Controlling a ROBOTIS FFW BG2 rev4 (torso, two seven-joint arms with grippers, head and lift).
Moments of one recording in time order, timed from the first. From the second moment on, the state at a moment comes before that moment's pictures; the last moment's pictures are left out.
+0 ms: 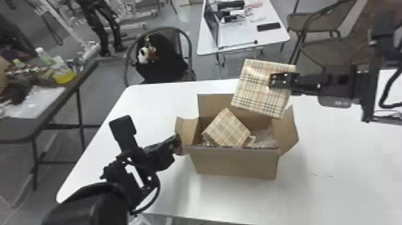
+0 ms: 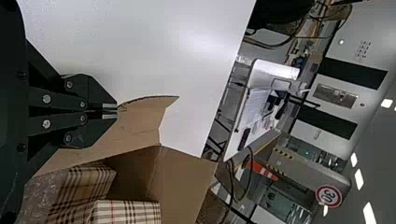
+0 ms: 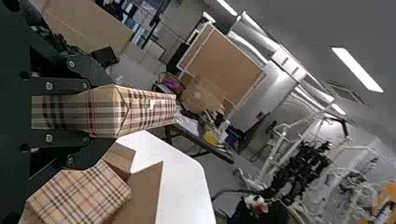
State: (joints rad) left arm 0.21 0.00 0.32 -2.16 0.38 0.88 -0.18; right arm -0.47 -0.38 0.24 -1.70 -1.57 1.08 0.10
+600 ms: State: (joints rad) left arm 0.21 0.00 0.31 -2.16 0.37 0.88 -0.18; right arm -0.60 -0.32 0.43 -1.02 -1.68 1.15 0.38
